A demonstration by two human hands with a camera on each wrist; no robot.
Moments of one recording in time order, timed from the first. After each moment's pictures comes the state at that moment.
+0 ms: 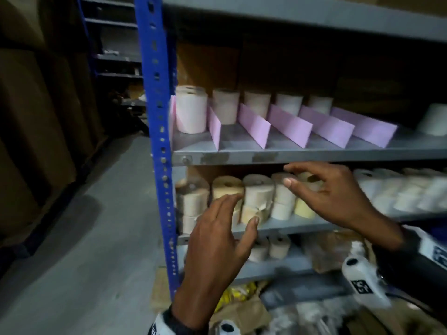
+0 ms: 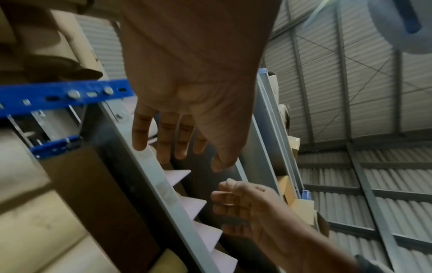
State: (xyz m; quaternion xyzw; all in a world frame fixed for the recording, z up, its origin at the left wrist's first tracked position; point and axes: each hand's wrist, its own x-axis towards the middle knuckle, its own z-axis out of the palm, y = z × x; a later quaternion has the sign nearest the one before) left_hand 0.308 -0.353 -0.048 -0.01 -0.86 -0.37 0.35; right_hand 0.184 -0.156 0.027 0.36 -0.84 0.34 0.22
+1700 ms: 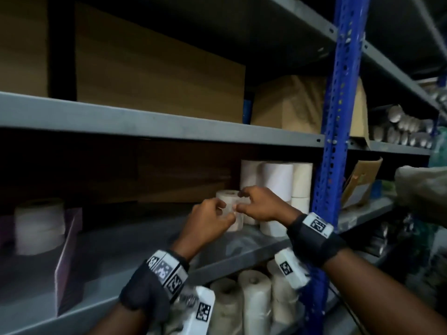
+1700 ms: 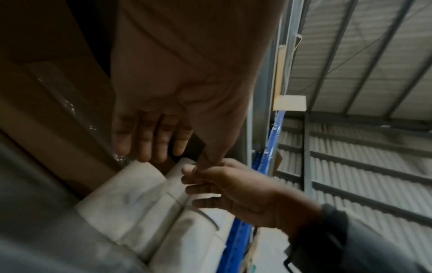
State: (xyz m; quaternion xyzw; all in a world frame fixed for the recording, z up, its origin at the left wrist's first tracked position) left_hand -0.258 0.196 0.091 -0.14 -0.88 -0.41 0.20; right_hand -0.281 0.376 0.142 0.16 -0.96 0.14 0.18
